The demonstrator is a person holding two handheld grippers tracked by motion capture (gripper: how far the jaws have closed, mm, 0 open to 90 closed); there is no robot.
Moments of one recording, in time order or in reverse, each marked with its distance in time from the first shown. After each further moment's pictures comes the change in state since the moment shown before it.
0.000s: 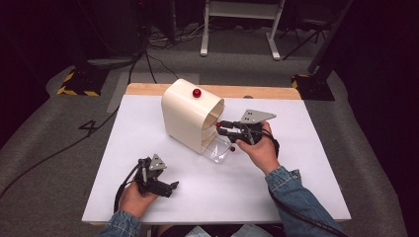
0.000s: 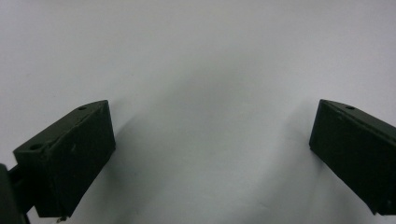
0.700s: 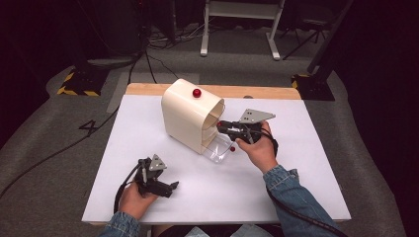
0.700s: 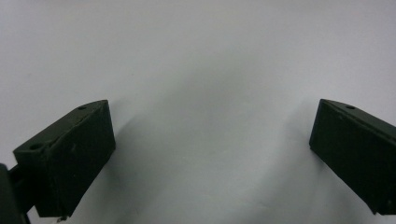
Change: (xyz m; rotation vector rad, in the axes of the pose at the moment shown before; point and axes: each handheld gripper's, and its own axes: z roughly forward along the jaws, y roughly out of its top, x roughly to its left) left arm -0.001 -0.001 0.000 -0.006 0.005 0.002; right arm -0.001 0.001 0.001 -0.005 -0.018 -0.017
